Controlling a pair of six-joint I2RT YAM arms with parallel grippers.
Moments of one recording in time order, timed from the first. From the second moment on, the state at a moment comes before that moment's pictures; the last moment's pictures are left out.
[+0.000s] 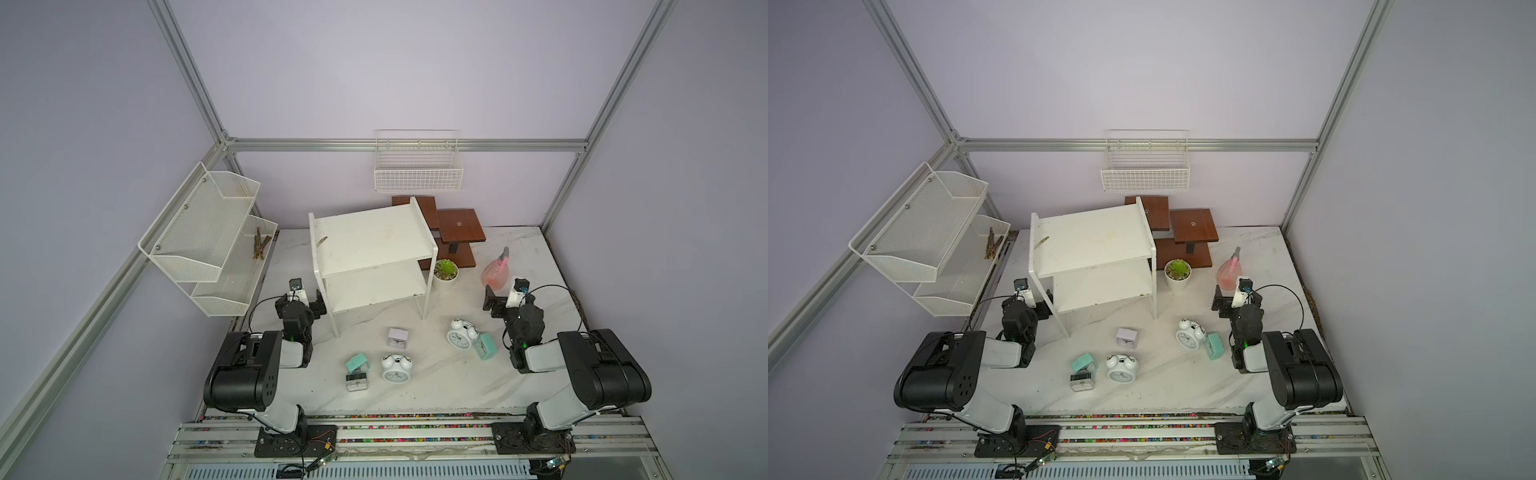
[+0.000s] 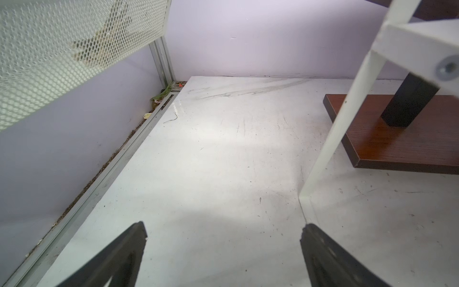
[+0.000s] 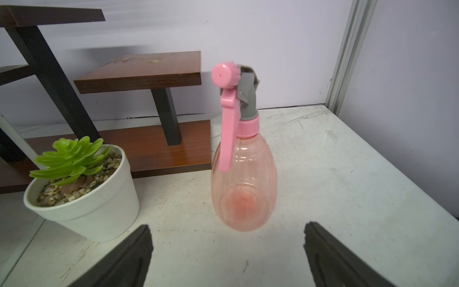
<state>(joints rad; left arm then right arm) 0.02 1.58 0.36 0.95 -0.24 0.01 0.05 1.57 0.28 1.17 0.07 0.06</state>
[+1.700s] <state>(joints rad) 0.02 1.39 0.33 0.87 -0.15 0.01 0.07 1.12 0.33 0.82 0.07 0.06</state>
